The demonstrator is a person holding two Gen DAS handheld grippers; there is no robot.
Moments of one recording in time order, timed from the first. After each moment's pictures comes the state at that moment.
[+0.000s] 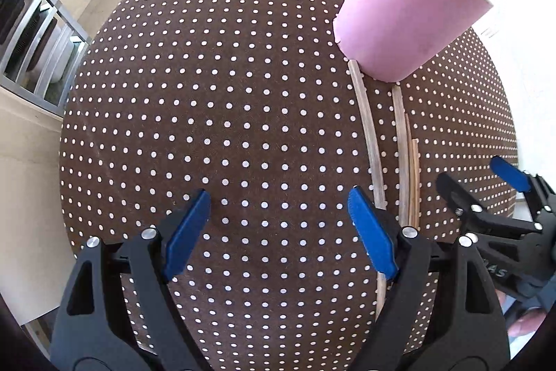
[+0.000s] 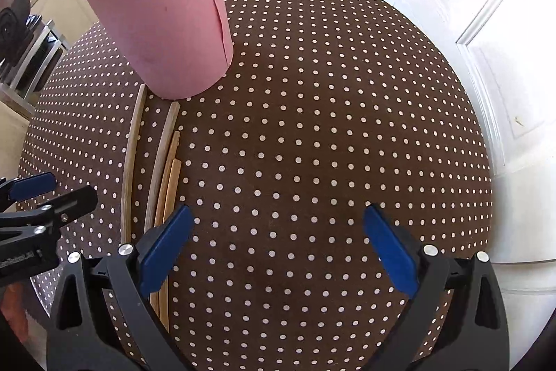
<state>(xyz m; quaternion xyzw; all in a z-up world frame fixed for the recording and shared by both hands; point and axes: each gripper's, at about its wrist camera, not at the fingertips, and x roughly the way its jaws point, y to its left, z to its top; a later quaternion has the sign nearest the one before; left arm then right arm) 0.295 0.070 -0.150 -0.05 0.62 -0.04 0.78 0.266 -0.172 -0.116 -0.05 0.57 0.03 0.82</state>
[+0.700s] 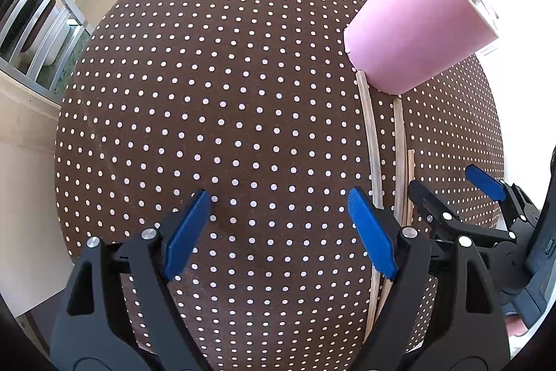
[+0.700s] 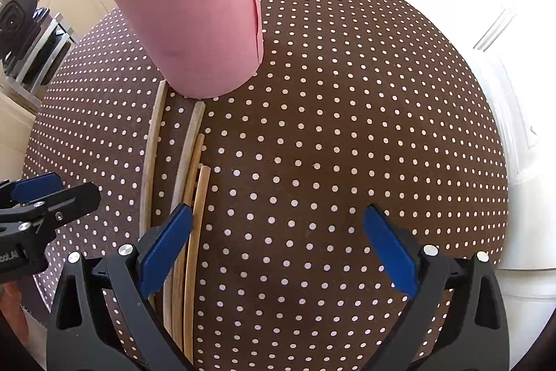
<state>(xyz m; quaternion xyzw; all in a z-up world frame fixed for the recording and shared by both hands) 0.298 0.092 -0.144 -0.10 0.63 -0.04 0.77 0.273 -0.149 -0.126 -0.05 0.58 0.05 0.81</state>
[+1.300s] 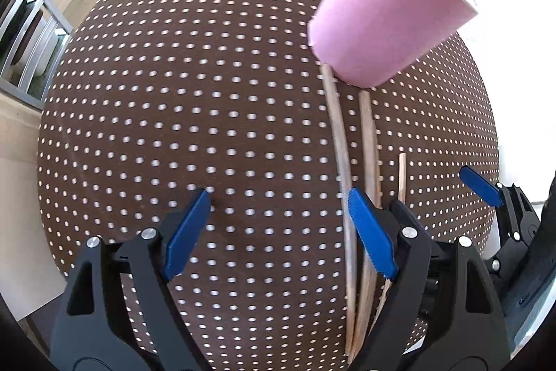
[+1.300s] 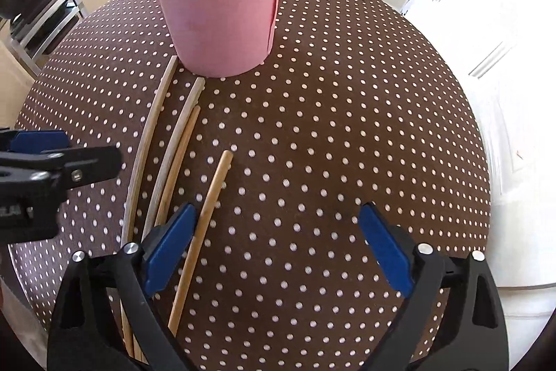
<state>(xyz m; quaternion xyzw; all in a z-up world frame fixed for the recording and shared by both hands) 0.306 0.042 -0.141 -0.08 0.63 -0.06 0.77 0.235 -0.143 -0.131 -0.11 0.55 0.07 0.82</state>
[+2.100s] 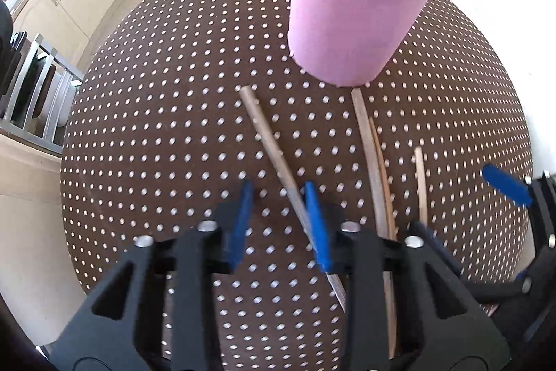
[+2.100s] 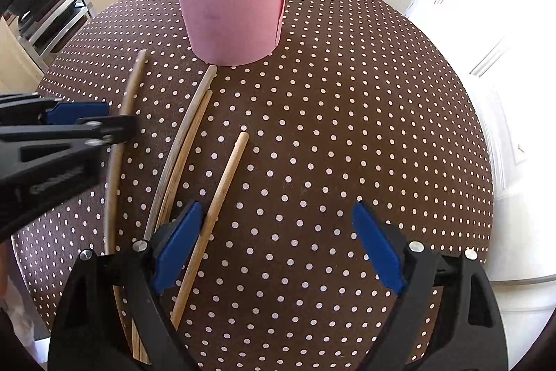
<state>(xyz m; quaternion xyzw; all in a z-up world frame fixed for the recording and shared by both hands) 0.322 -0.036 -0.144 0.03 0.59 -0.05 0.80 0.203 -0.164 -0.125 -0.11 0.54 0.08 0.83</state>
